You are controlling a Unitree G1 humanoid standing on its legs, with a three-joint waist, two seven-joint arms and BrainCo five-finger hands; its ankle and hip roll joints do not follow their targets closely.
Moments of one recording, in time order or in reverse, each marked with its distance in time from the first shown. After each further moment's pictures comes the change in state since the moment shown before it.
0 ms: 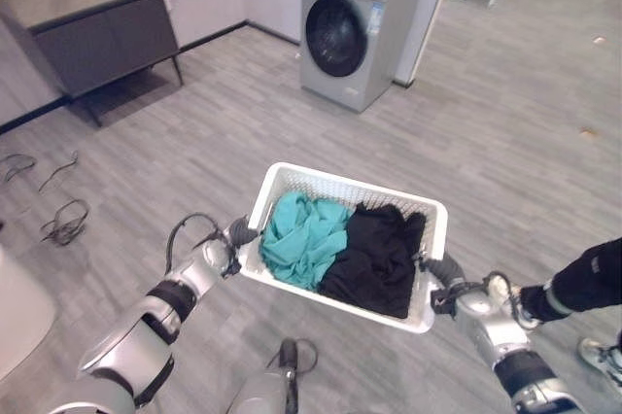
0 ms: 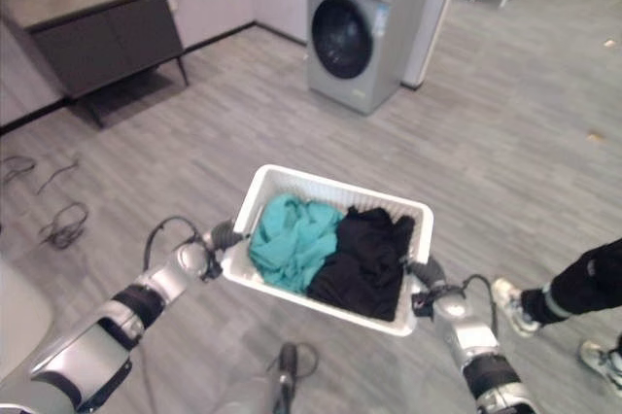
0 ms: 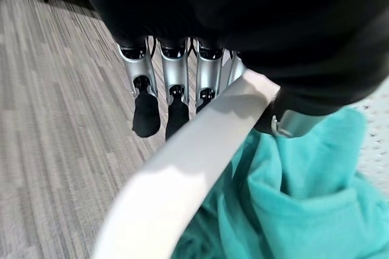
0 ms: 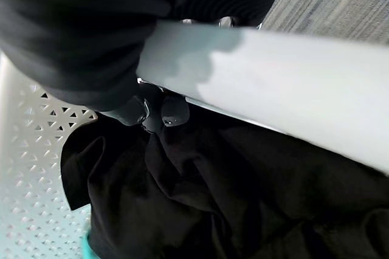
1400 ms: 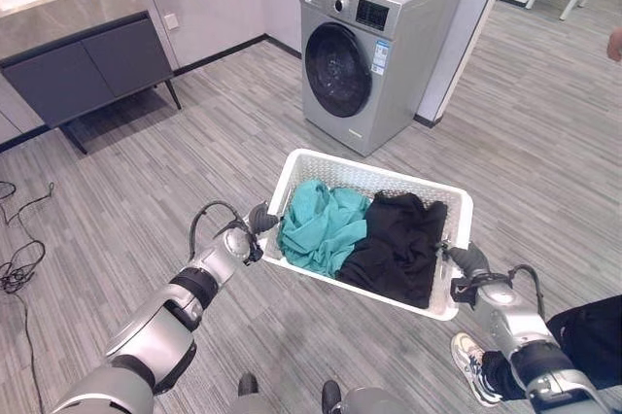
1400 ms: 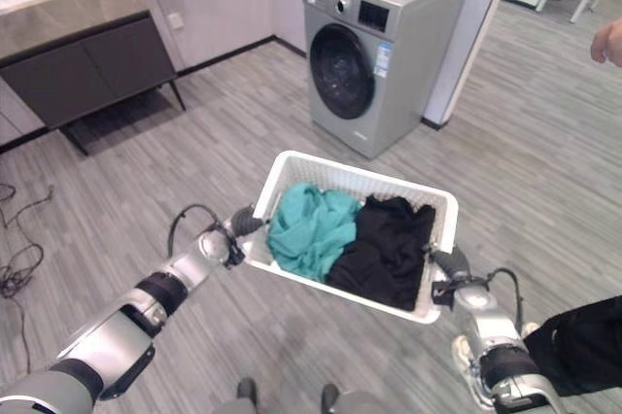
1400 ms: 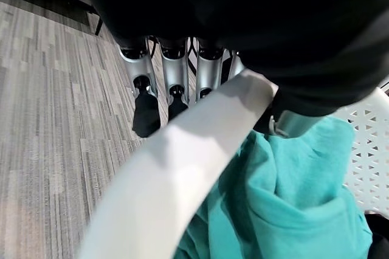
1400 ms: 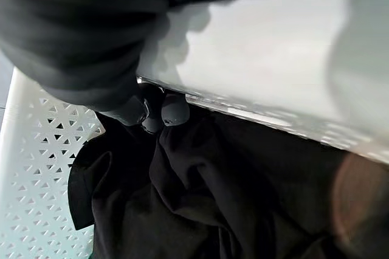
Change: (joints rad) left arm -0.098 -0.114 0.025 0.056 -0.009 -0.012 0.039; right arm -0.060 -0.061 -0.046 0.088 0.050 -0.036 -0.027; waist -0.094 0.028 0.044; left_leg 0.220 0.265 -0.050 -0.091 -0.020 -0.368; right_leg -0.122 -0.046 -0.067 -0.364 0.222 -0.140
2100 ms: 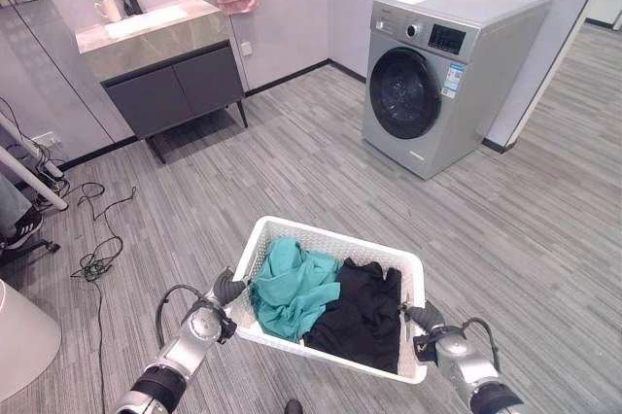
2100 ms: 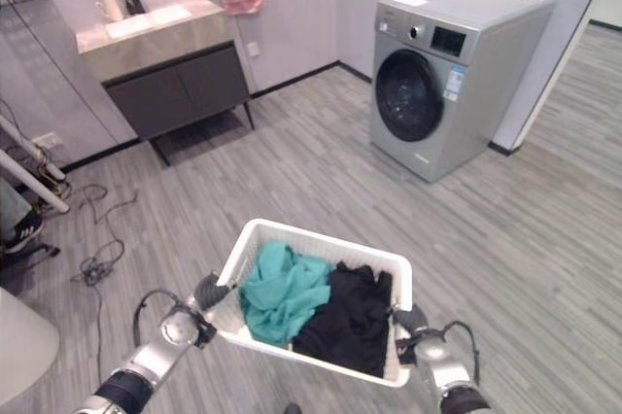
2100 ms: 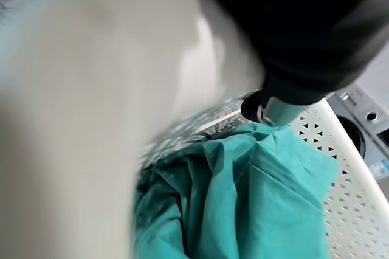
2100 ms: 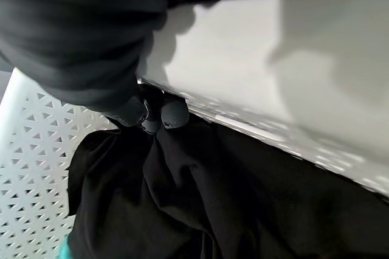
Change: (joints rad) left arm 0.579 0.035 0.323 -0.338 0.090 0.007 0.103; right arm 0.128 0.201 0.086 0.104 -0.228 -0.028 0.028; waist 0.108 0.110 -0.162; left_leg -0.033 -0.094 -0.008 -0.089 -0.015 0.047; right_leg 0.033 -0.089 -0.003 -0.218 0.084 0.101
